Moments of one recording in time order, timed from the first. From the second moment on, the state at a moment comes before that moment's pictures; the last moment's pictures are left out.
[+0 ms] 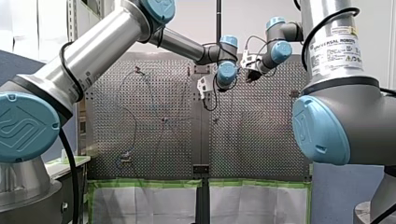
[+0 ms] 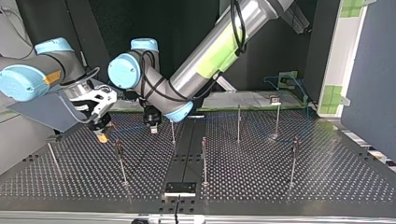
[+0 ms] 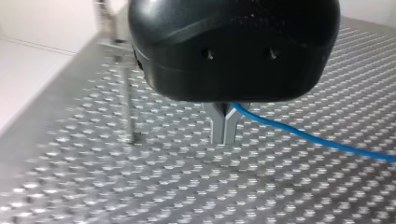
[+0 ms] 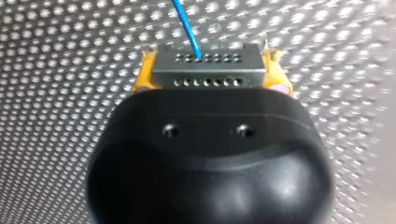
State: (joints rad) left arm -0.76 -2.28 -0.95 -3.16 -2.28 -1.84; right arm 1.84 -1.28 1.40 0.08 1.24 1.71
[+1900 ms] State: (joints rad) left arm -0.69 -2.22 -0.95 -3.06 -1.96 -1.81; right arm 1.76 -1.28 1.37 0.08 1.22 1.70
